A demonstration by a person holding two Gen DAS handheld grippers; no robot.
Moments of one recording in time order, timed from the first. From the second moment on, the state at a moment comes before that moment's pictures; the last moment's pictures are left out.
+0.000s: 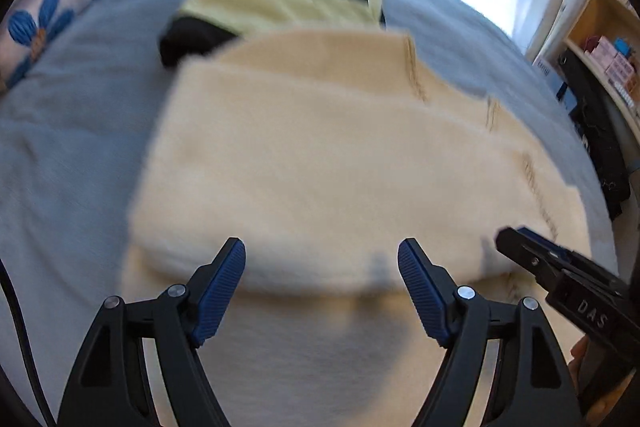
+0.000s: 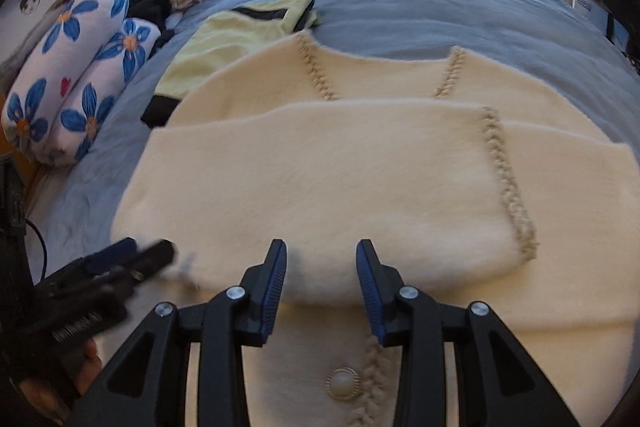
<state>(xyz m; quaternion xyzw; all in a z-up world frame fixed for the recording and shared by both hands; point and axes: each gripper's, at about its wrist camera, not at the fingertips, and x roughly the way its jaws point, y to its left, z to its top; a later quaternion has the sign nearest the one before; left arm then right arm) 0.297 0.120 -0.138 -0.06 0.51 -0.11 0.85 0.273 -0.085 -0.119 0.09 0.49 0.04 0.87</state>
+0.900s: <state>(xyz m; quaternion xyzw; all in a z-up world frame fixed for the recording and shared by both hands) 0.378 0.107 -0.121 -0.02 0.49 -0.10 0.87 0.341 -0.106 -0.117 0.14 0.48 0.03 0.87</state>
